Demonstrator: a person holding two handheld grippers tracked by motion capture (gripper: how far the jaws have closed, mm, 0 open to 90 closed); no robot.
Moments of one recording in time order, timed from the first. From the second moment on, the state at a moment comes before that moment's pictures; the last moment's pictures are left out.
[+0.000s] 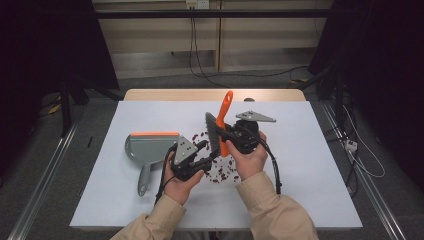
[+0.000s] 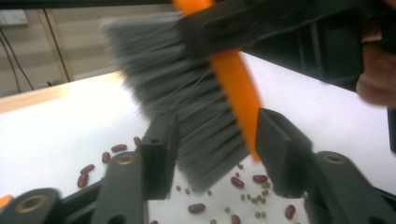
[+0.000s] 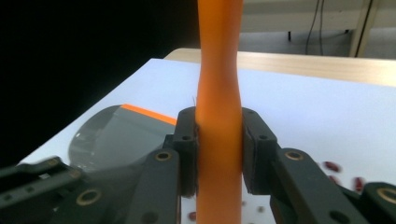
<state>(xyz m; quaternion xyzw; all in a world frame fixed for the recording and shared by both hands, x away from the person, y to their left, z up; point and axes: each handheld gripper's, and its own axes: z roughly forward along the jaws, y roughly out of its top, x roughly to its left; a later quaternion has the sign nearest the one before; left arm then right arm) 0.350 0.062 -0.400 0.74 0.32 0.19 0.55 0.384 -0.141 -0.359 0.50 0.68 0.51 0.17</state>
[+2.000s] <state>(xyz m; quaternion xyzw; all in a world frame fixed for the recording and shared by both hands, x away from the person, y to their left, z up) 0.368 0.203 -0.407 0.74 0.36 0.17 0.54 0.427 -0.238 -0.410 0.53 0.75 0.32 0.22</state>
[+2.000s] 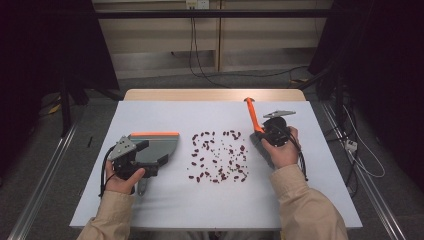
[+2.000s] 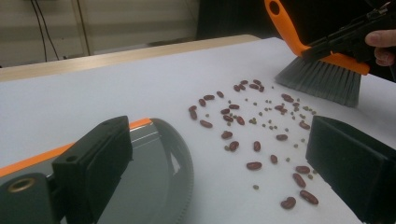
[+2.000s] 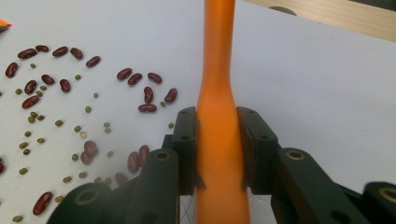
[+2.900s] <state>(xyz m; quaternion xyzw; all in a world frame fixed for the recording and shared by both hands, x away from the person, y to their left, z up) 0.369 0.201 -0.411 0.75 0.36 0.17 0.53 0.397 -0.244 -0.409 0.51 0.76 0.32 0.22</state>
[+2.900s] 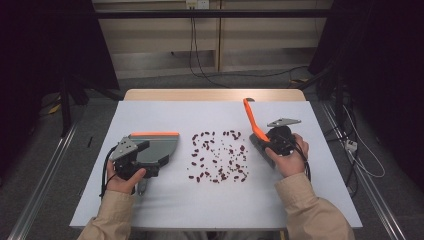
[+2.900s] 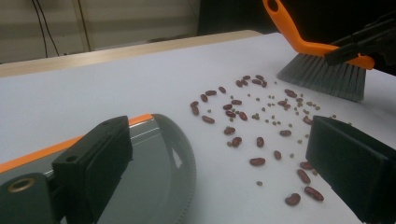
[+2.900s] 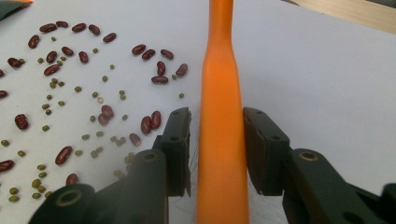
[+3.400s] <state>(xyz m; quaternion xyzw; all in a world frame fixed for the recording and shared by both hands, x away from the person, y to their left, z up) 0.369 0.206 -0.412 0.75 0.36 0.17 0.53 0.400 -0.248 -0.412 0.54 0.76 0.32 0.20</state>
